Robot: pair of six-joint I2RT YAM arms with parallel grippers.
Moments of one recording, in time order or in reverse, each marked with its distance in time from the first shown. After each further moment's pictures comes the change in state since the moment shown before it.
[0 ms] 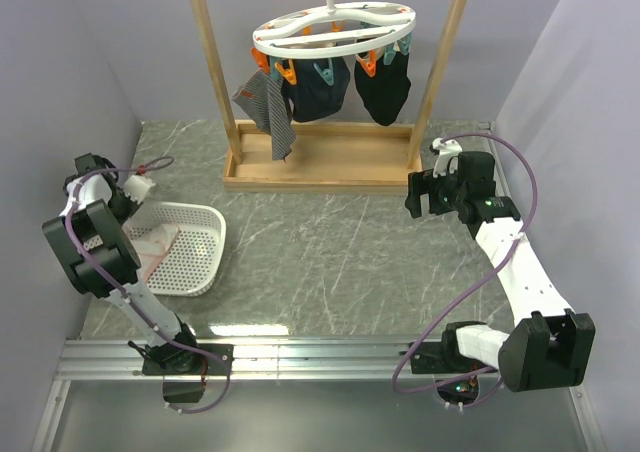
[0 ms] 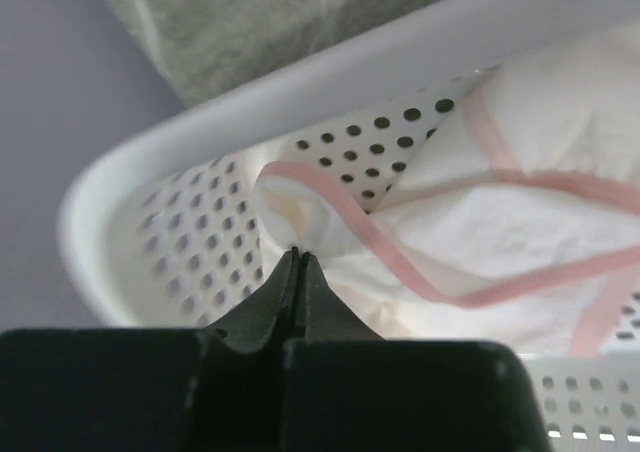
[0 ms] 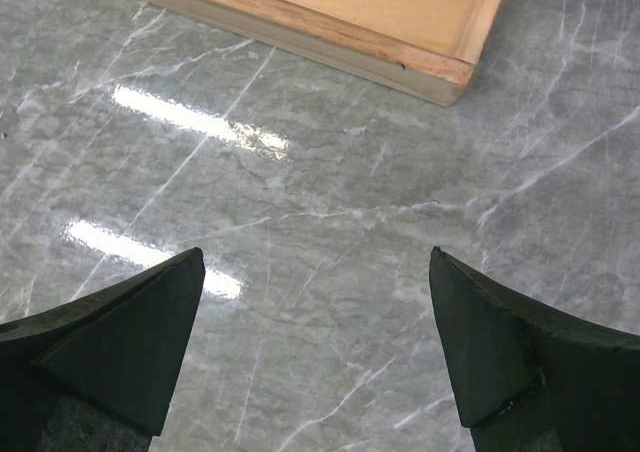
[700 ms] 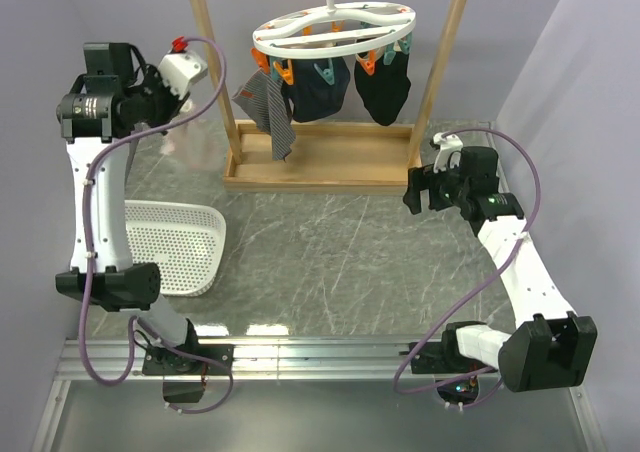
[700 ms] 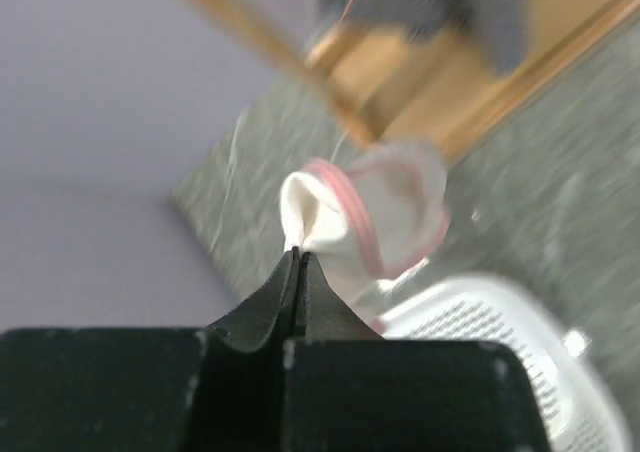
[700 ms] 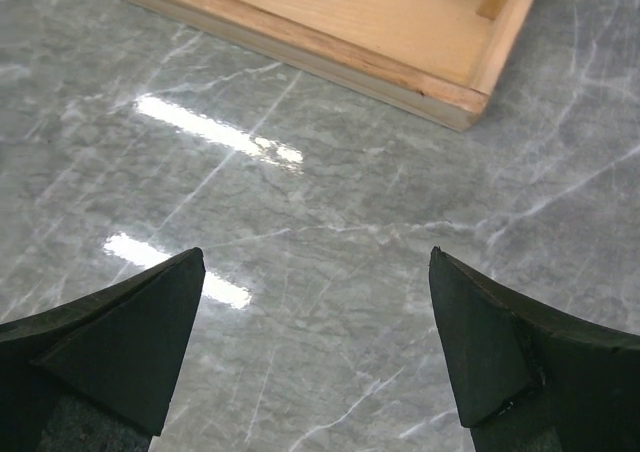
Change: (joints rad) left arm -0.472 -0.188 0.894 -0.443 0.333 -0.305; right arm 0.000 -0.001 0.046 -0.019 -0.045 -0.002
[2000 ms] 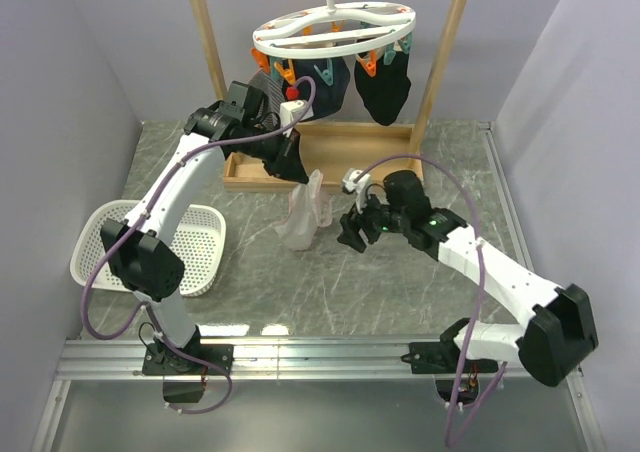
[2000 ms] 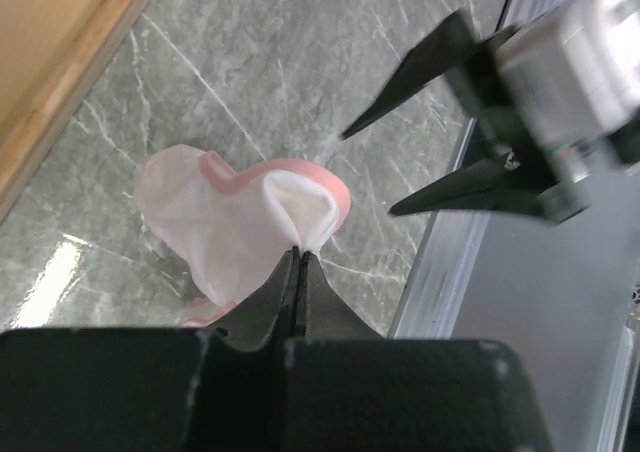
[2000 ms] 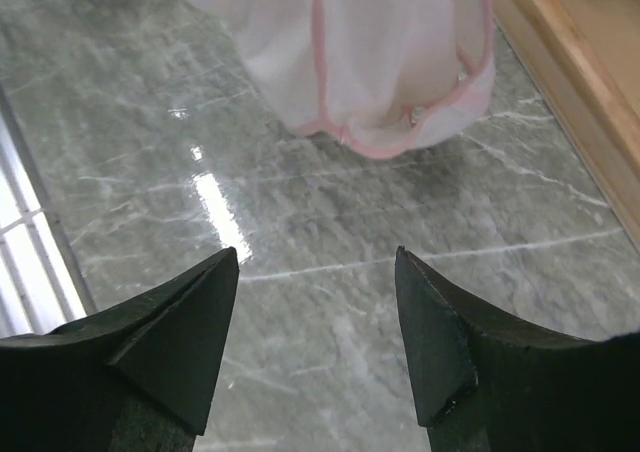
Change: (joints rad) left arm -0.470 0.117 -0.328 0.179 0.500 -0.565; right arm 0.496 0.014 -0.117 0.188 -0.166 -0.105
